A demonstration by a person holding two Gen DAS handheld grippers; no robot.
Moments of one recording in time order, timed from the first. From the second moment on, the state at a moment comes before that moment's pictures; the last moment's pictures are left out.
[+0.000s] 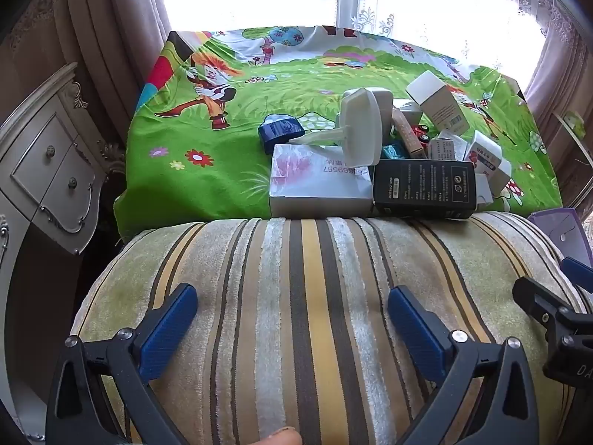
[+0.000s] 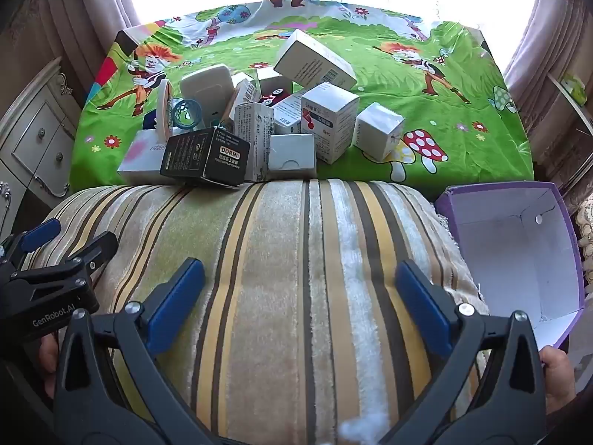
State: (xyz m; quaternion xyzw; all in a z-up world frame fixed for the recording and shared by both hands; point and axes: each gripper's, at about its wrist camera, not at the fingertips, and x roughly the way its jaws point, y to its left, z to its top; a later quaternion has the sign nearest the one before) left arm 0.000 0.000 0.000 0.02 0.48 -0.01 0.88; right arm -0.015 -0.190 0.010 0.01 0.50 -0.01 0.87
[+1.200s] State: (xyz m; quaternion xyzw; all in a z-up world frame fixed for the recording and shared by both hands) left arm -0.001 0.001 0.000 0.02 0.48 -0.01 0.88; right arm -0.018 -0.191 0.009 0.01 0.48 0.00 0.87
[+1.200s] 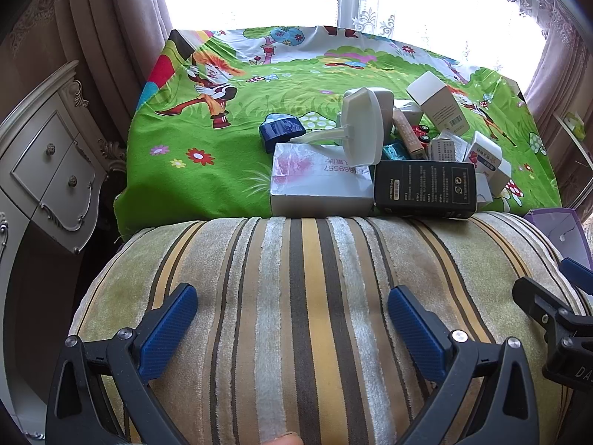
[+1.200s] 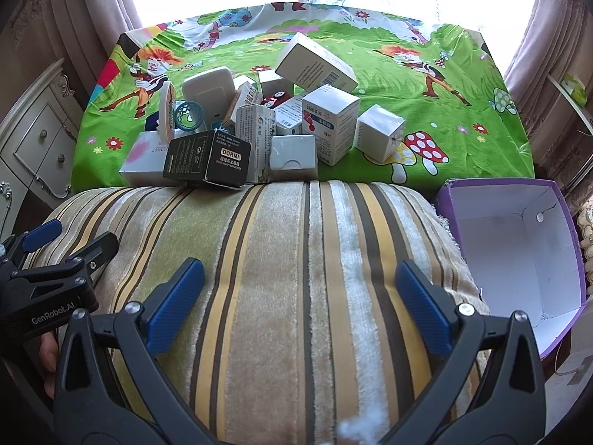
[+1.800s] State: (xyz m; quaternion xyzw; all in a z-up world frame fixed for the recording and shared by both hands) left arm -0.001 0.001 -0.001 0.01 0.48 -0.01 0.88; right arm -0.018 -0.194 0.006 0.02 0.48 0.01 0.88
